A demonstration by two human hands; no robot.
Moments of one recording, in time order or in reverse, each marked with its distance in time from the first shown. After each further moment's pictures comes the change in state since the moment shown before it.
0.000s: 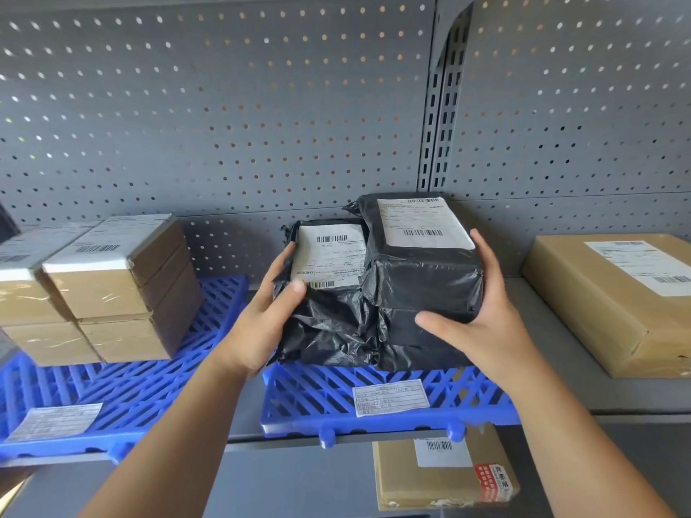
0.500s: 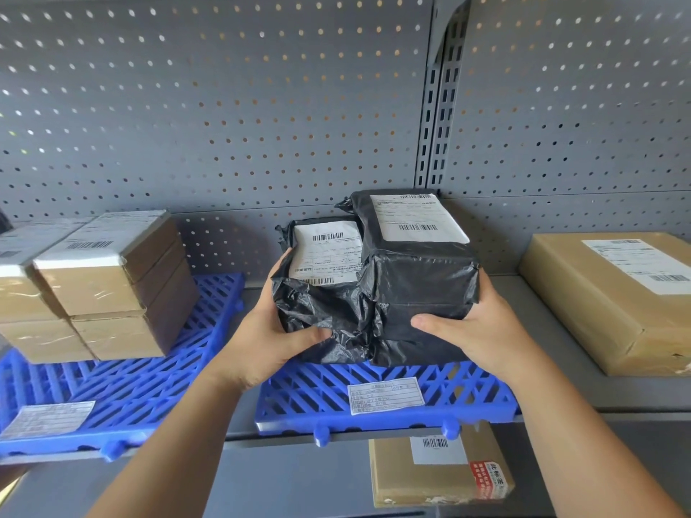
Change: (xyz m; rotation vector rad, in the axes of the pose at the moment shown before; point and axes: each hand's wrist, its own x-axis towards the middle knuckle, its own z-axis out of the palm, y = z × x) left_hand -0.006 -0.009 0.003 0.409 -0.024 0.023; right_hand 0.012 0.013 -0.008 -0.051 -0.098 0.101
